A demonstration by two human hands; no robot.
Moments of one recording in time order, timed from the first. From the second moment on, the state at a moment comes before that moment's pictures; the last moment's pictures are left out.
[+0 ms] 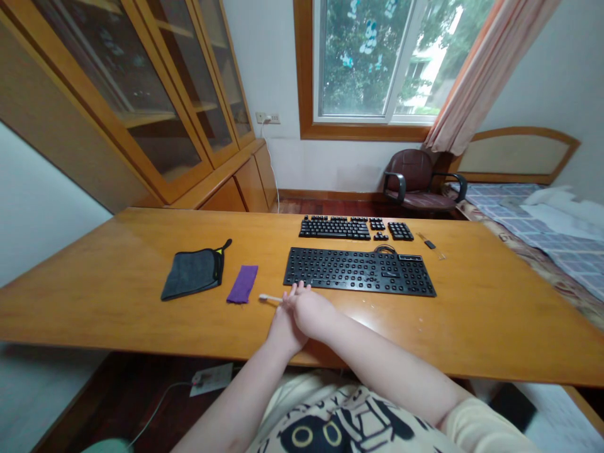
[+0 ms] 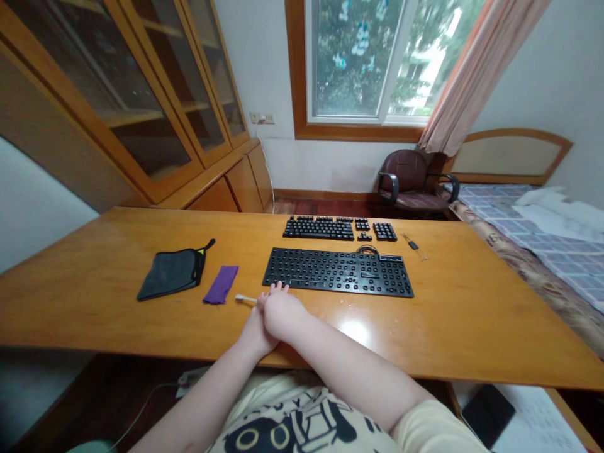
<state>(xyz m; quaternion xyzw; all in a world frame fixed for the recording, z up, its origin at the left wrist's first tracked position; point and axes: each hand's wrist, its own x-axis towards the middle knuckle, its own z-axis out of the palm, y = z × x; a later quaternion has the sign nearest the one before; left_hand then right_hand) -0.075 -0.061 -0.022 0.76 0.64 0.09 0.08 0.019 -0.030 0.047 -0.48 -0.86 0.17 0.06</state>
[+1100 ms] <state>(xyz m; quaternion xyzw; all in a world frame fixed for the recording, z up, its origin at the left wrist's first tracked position) -0.073 -0.064 -0.025 0.77 0.63 0.09 0.03 0.071 -0.031 0.040 -0.45 -0.85 0.26 0.12</state>
